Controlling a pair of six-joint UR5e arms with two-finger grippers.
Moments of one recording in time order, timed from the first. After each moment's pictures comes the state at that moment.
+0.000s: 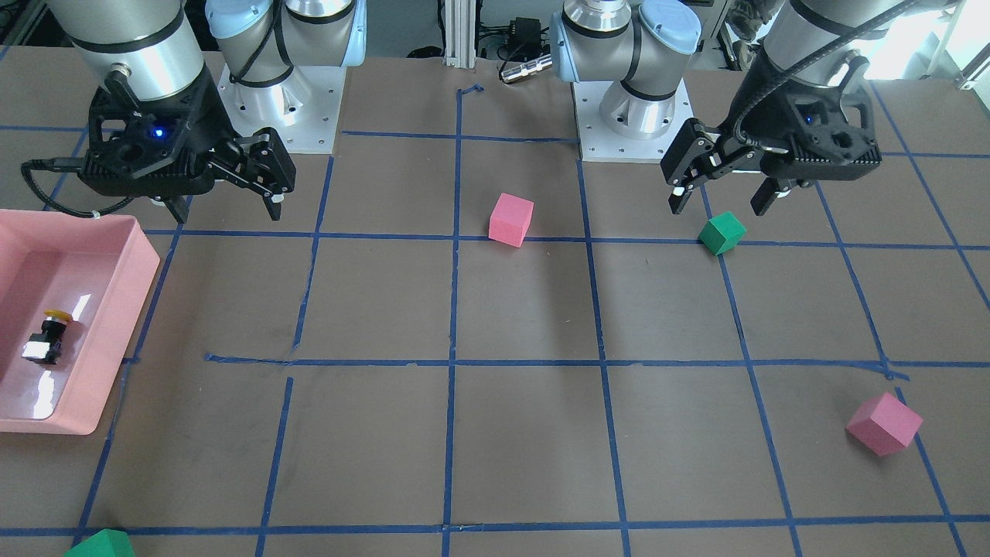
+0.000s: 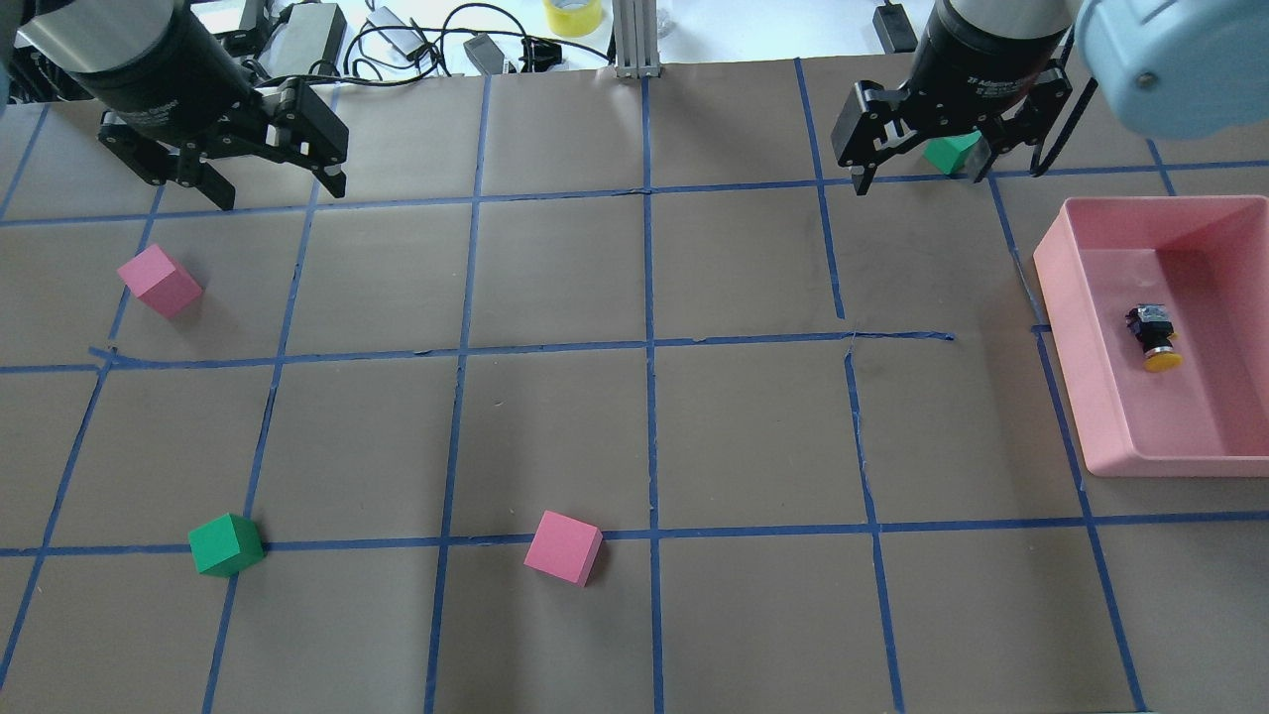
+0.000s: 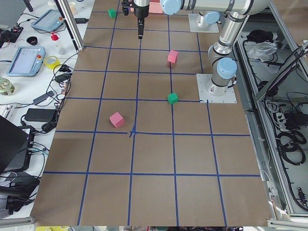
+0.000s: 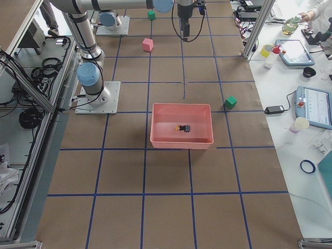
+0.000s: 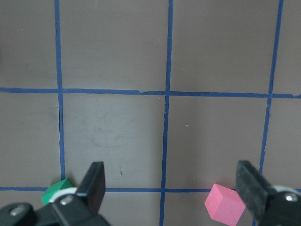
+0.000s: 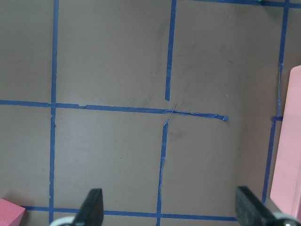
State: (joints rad) left arm -1.48 -1.57 -1.51 -1.55 1.53 0.04; right arm 1.60 -1.52 1.49 -1.60 -1.58 -0.04
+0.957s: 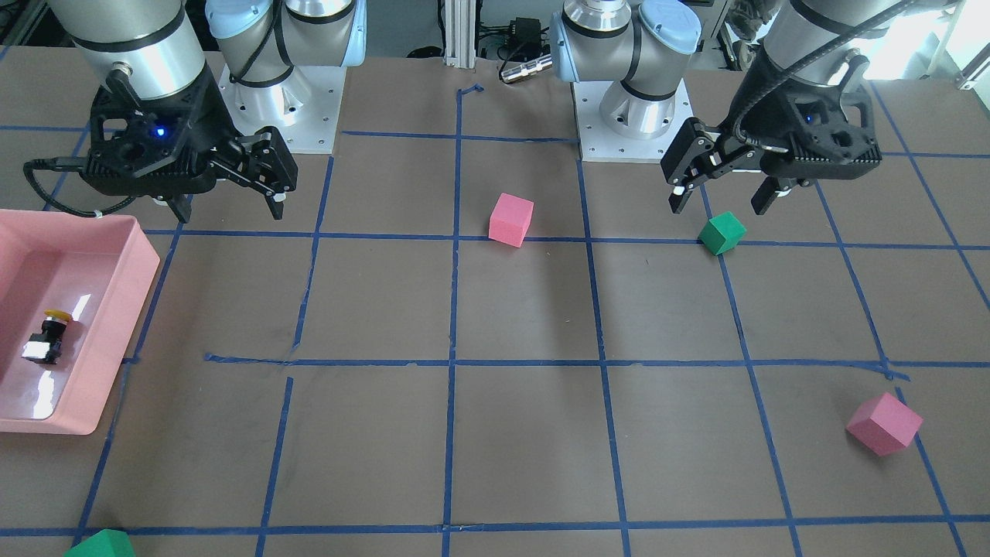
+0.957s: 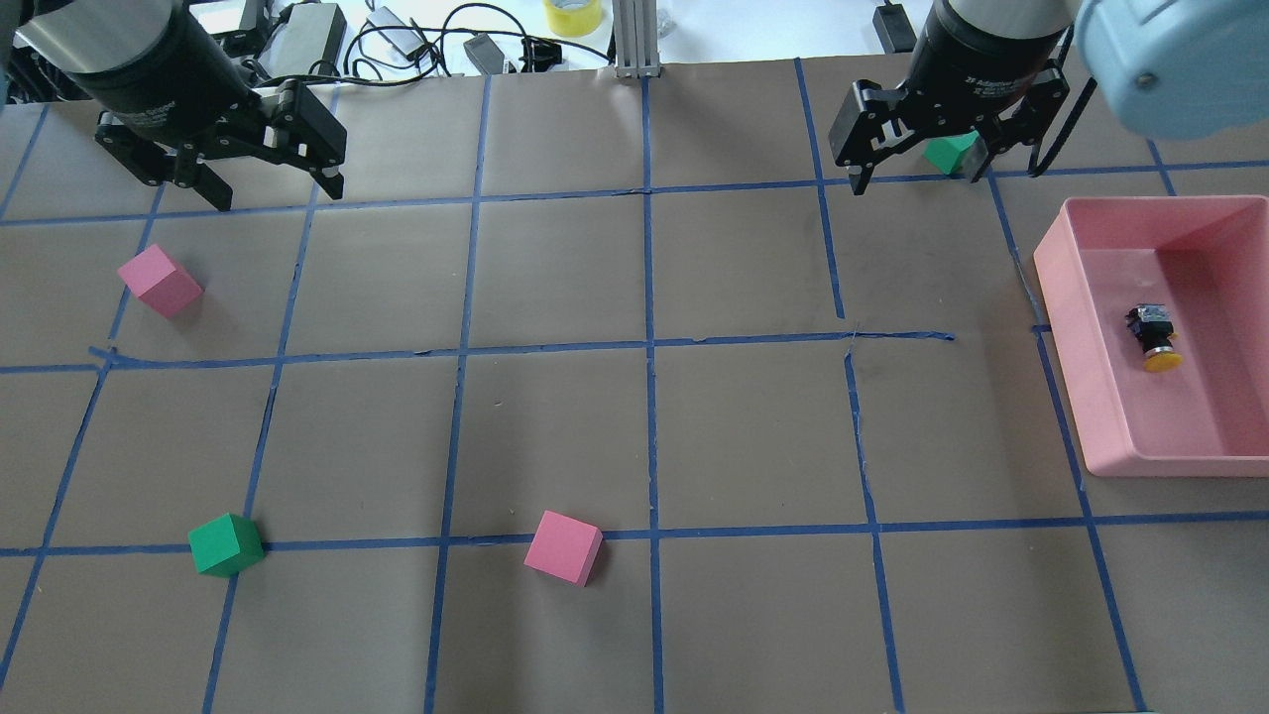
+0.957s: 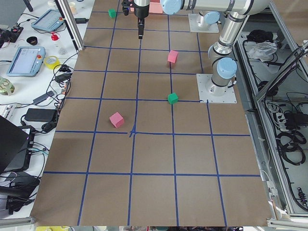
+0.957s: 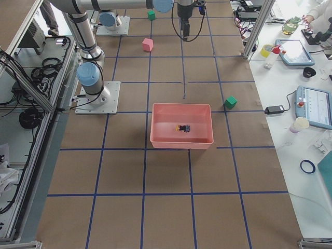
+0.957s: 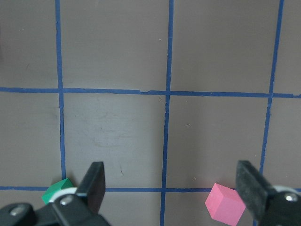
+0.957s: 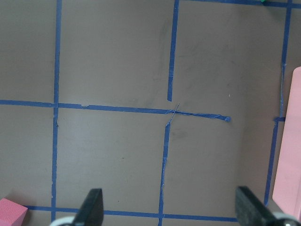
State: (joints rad) left arm -1.48 -1.57 -1.51 -1.55 1.53 0.04; right arm 1.61 -1.52 1.49 -1.60 -1.57 -0.04
